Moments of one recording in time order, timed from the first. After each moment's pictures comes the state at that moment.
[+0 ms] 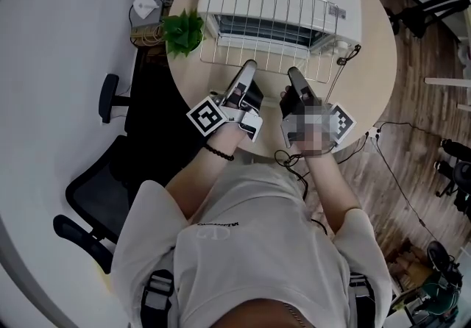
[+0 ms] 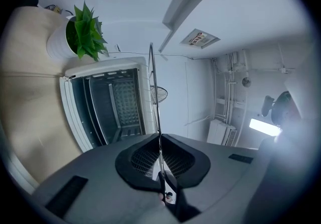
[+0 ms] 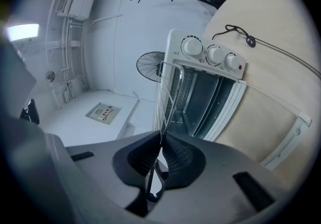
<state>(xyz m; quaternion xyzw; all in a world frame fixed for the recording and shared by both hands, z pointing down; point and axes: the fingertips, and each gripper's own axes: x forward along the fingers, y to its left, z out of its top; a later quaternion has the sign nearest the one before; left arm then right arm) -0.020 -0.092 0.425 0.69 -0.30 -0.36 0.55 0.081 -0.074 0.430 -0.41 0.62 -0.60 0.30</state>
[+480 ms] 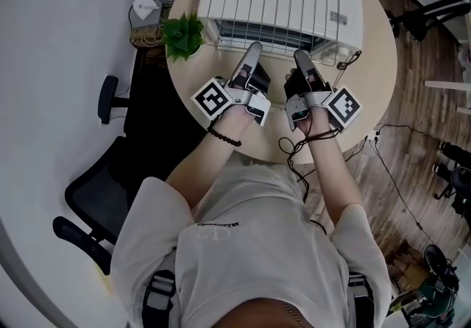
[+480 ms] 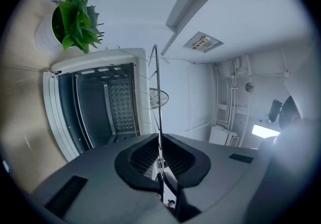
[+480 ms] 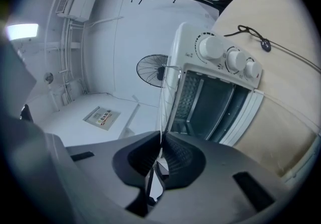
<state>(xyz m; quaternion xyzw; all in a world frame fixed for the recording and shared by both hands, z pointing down) -0.006 -0.146 0.411 0.68 -0.31 -0.39 0.55 0.098 -0.130 0.416 -0.42 0.62 -0.59 0.31</state>
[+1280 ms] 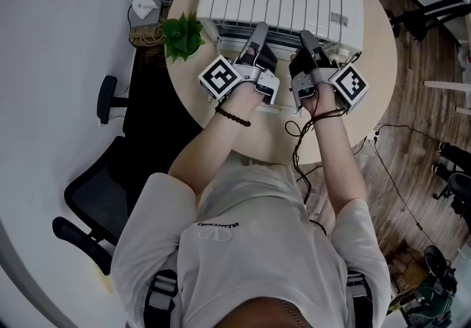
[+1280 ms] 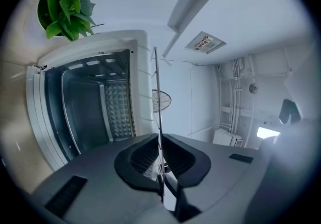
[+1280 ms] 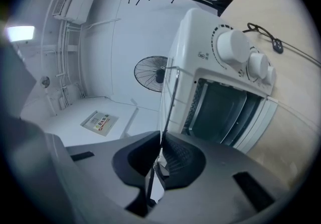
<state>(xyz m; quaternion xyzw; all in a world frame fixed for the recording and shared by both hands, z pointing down) 0.013 -0.195 0.407 0.67 -0.32 -0.39 0.55 0.115 -0.179 0.415 -0.42 0.61 -0.59 0.32</state>
